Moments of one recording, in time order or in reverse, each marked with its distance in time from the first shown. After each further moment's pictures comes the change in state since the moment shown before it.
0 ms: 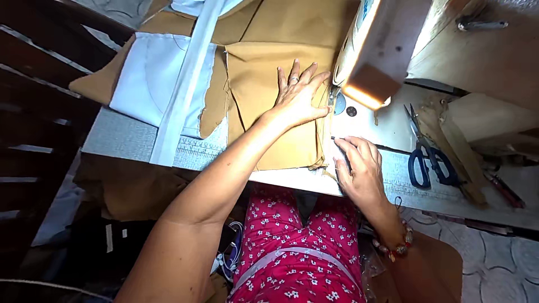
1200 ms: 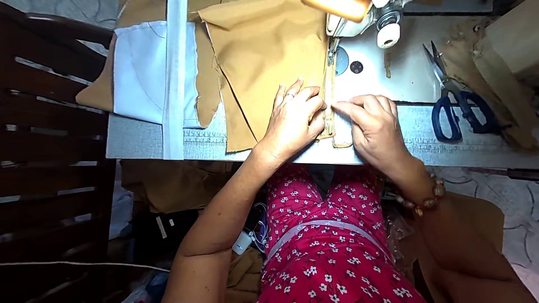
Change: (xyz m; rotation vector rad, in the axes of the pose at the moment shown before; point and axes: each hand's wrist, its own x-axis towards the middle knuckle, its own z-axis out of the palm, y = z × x) left_hand -0.096 0.020 0.018 -0.031 0.082 0.198; right_hand 0.001 -0.006 -0.019 0.078 -0.022 -0.148
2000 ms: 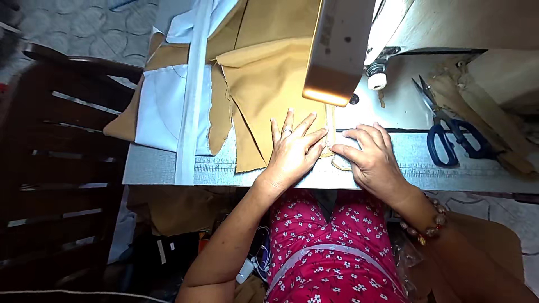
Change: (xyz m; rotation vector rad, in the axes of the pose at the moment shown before) left_hand -0.010 -0.001 0.000 -0.019 -0.018 -0.086; right_hand 0.002 0.016 0.017 -0.039 0.038 -0.088
